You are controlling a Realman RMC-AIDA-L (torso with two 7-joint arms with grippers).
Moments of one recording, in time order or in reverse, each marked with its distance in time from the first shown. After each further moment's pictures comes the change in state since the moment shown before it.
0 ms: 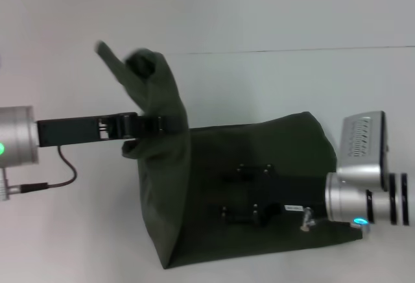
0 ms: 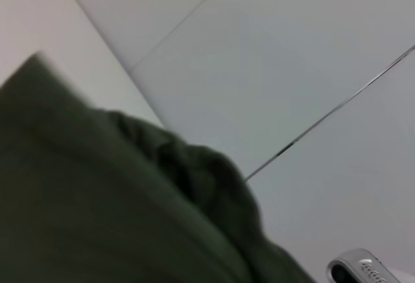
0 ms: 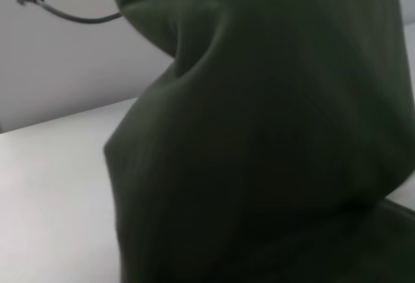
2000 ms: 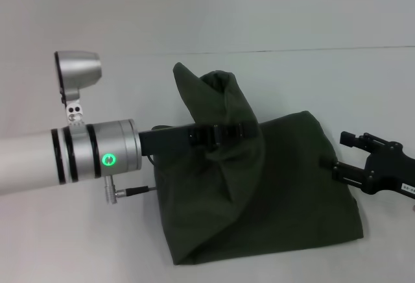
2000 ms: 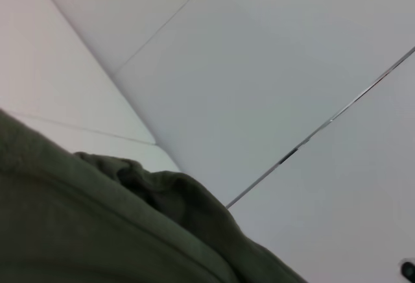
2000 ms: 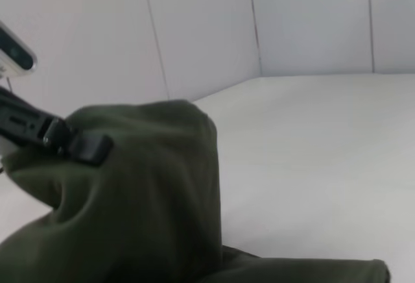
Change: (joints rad) left arm -0.089 -0.014 0.343 -0.407 -0.331 -0.396 0.270; right arm -0.315 -0.027 0.162 -0.308 0.132 -0.152 0.099
